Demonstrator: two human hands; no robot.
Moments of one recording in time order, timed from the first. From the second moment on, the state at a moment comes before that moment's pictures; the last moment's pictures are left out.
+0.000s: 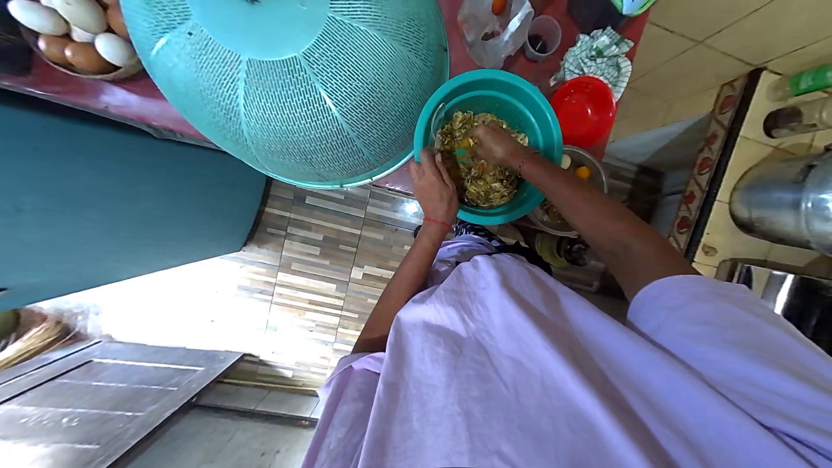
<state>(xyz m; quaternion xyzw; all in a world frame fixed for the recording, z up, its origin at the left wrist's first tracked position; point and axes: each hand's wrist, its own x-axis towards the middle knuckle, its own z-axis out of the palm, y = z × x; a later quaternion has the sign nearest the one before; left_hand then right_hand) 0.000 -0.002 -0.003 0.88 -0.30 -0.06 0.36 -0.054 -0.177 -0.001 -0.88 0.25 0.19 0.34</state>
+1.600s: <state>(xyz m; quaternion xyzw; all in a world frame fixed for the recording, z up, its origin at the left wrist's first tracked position) 0.001 -0.001 0.000 0.88 -0.30 -0.09 0.35 -0.093 -0.150 0.014 -0.91 0.21 0.24 0.27</state>
